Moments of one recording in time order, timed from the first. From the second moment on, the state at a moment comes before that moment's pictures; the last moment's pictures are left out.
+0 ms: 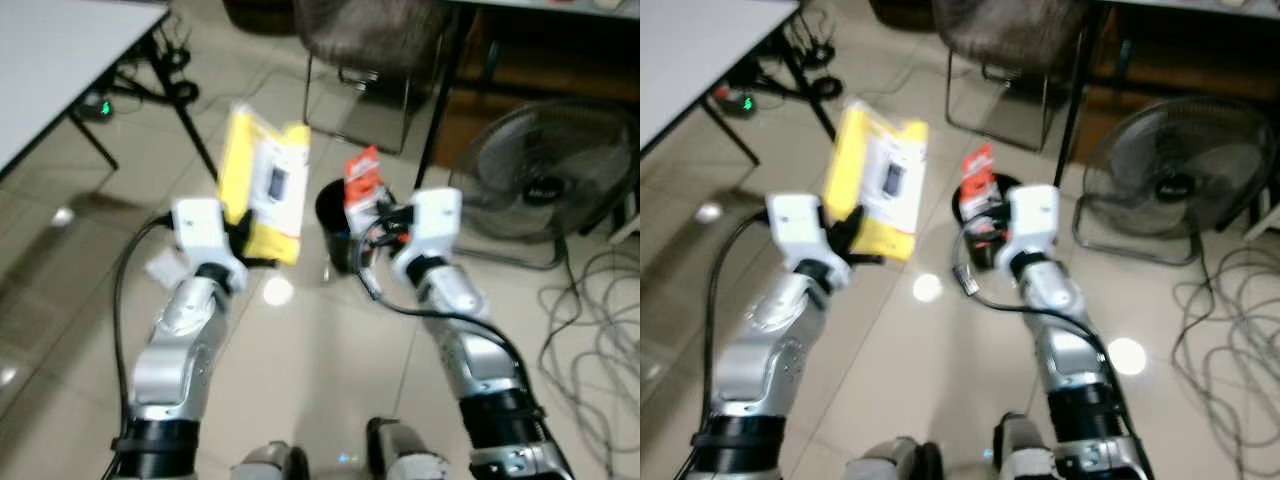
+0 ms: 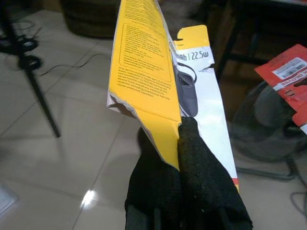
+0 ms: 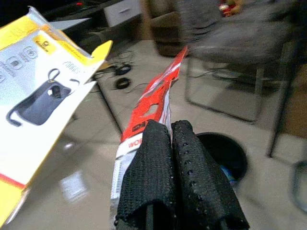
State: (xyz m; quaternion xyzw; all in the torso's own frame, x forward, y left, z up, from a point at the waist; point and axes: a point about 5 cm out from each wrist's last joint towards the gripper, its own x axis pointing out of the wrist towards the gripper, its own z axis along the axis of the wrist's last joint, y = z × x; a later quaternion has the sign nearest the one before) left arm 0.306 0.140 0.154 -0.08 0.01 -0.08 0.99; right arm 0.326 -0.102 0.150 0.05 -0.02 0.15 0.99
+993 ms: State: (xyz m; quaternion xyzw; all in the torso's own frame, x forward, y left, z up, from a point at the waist) left arm 0.307 0.149 0.155 -0.07 0.01 -0.07 0.99; right arm 0.326 -0.087 0.152 0.04 -0.02 0.18 0.98
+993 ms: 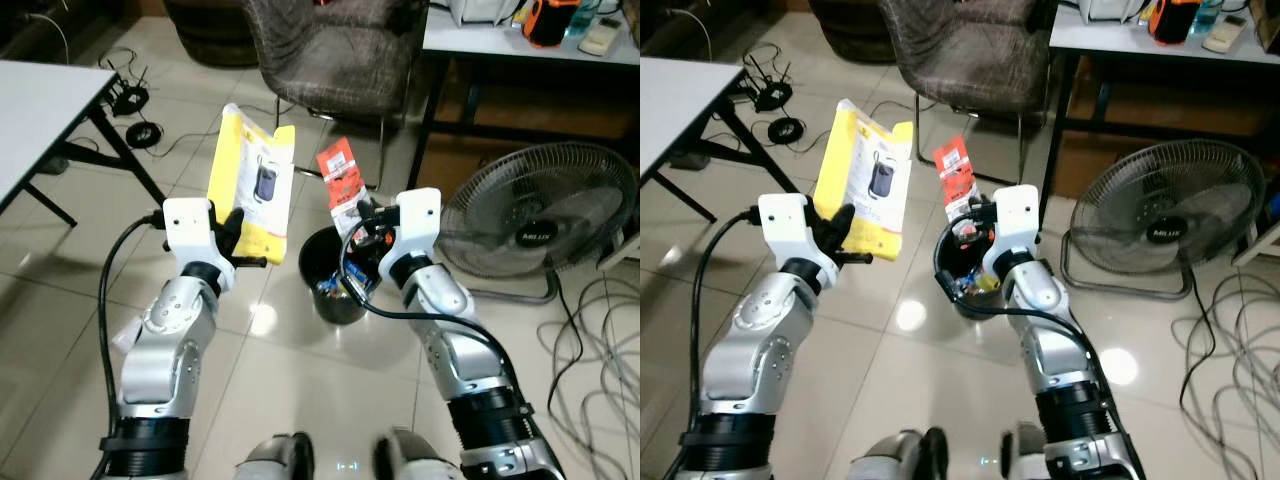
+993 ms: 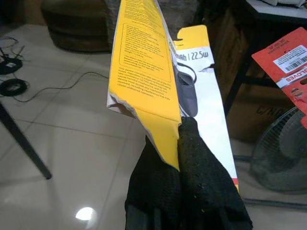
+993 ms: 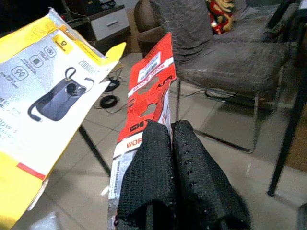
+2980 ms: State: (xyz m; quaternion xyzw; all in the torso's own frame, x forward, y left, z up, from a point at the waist) left arm 0.300 0.158 0.137 -0.06 0.03 -0.04 1.00; right arm 0.326 -0.073 0.151 0.04 -0.01 0.20 0.98
